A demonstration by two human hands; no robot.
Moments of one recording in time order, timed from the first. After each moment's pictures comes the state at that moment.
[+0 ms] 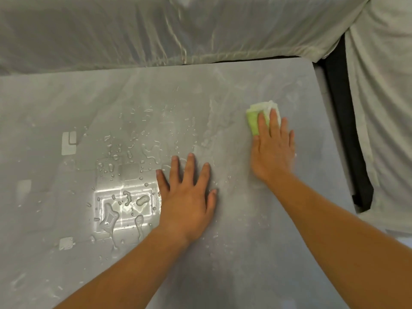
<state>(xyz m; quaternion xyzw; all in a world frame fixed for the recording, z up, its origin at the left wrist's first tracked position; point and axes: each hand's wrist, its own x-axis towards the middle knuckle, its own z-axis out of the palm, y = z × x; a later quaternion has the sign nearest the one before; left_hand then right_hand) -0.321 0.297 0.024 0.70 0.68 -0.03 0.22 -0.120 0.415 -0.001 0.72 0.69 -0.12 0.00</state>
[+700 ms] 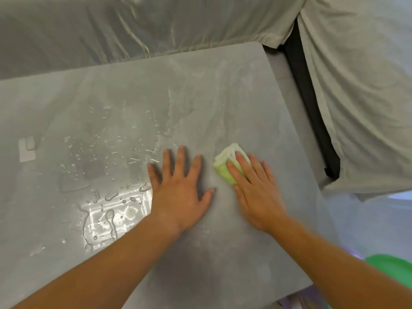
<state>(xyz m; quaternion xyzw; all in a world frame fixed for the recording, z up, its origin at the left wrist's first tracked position) -0.275 0.289 0.039 0.75 0.63 -0.06 0.22 -0.055 0.266 0.007 0.60 0.78 -0.14 0.05</state>
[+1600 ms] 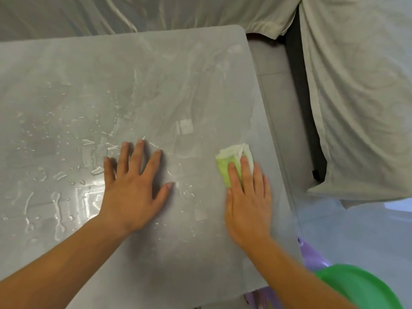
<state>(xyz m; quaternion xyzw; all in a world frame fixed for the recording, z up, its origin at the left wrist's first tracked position) -0.251 0.263 0.030 0.72 0.67 -0.05 0.17 0.006 0.231 0.002 0.69 0.71 -0.11 0.01</state>
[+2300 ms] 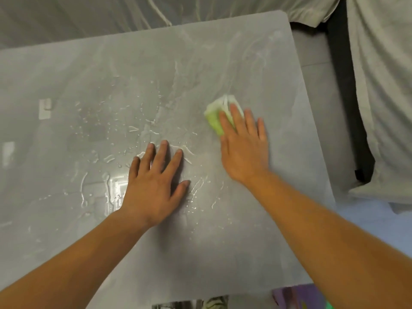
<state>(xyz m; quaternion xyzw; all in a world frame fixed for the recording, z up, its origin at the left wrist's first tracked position) -0.292 0.232 0.029 0.71 0.67 -0.09 0.18 -0.079 0.322 -0.001 0.61 0.78 -0.12 -0.02</state>
